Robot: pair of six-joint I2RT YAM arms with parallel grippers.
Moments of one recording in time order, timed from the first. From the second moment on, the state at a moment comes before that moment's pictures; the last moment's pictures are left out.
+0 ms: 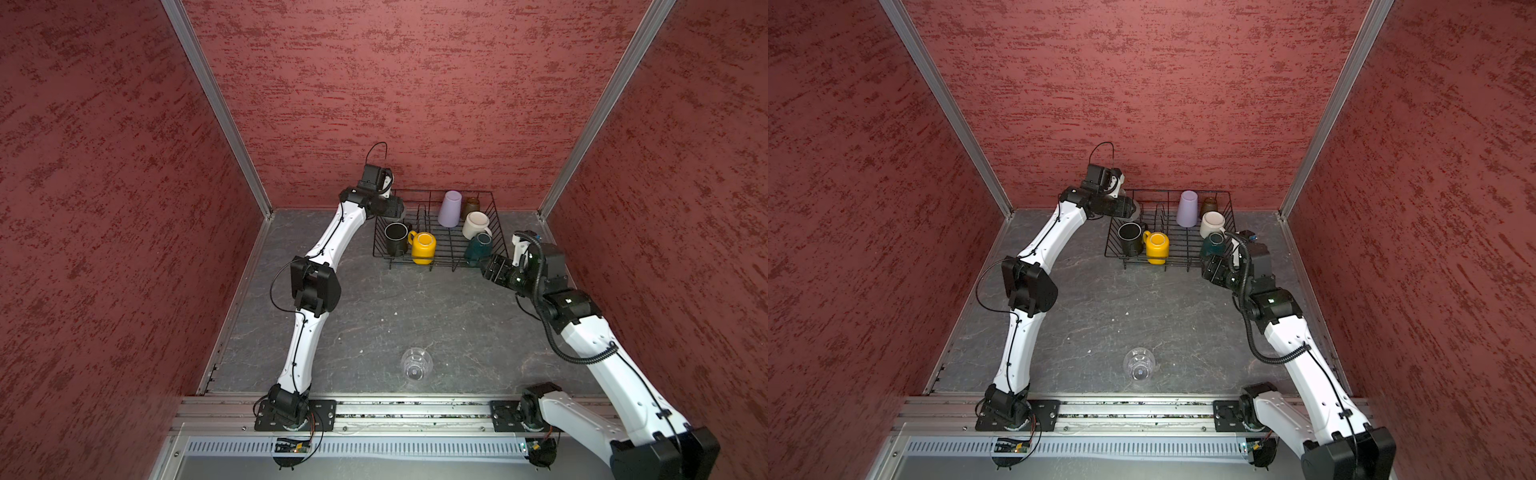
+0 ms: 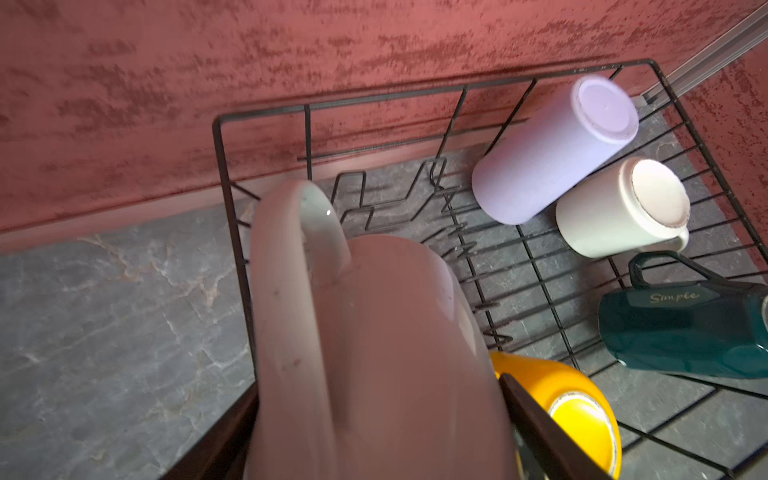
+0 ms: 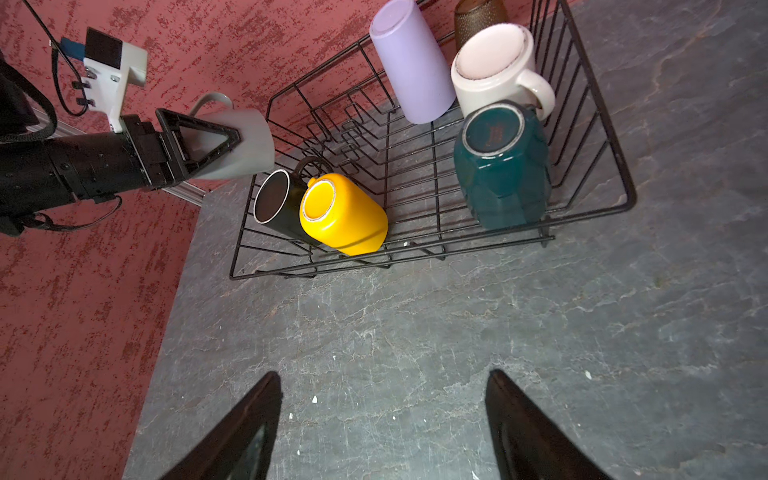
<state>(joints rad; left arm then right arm) -0.37 2.38 2.50 -0.87 0.10 -0.13 0.21 0.99 0.93 -0.50 -0.17 0.58</state>
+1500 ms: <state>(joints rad) -0.39 2.55 2.57 -0.78 0.09 -0.02 0.21 0.97 0.86 -0.50 -0.22 0.63</state>
